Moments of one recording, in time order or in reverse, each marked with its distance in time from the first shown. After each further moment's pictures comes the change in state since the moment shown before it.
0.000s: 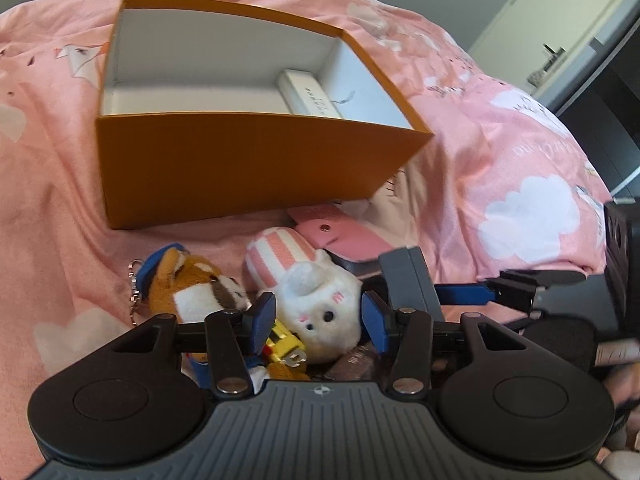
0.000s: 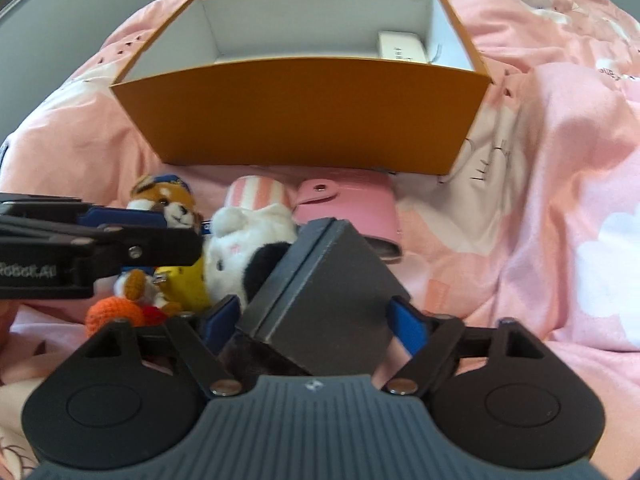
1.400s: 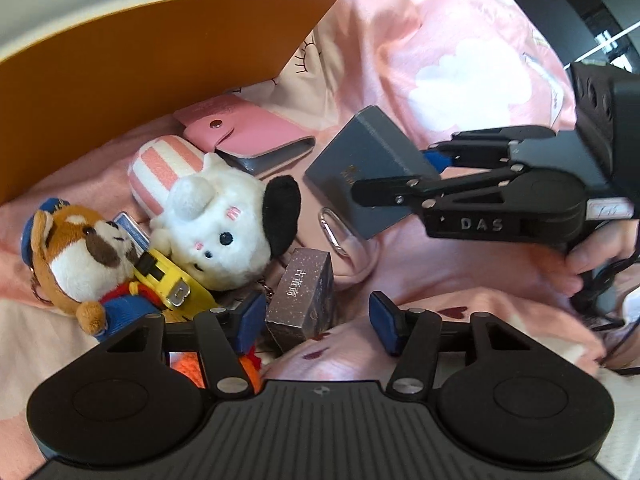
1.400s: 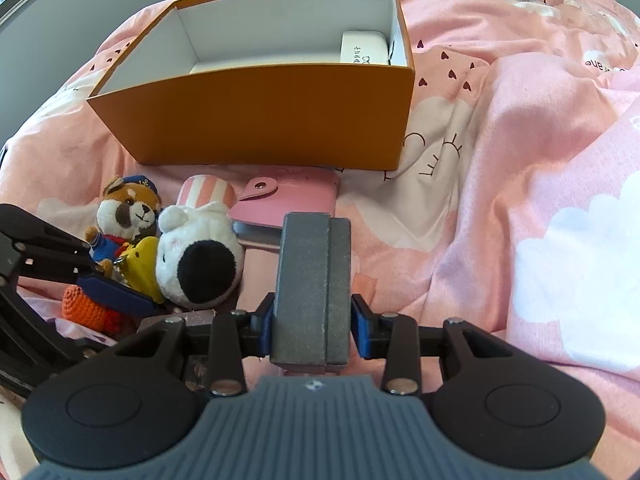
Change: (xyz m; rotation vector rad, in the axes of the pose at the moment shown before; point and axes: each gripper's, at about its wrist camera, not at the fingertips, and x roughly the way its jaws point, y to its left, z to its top) left arm 0.038 -0.030 -0.003 0.157 0.385 -0.169; right arm -0.010 -0.049 -0.002 -0.021 0.012 0.017
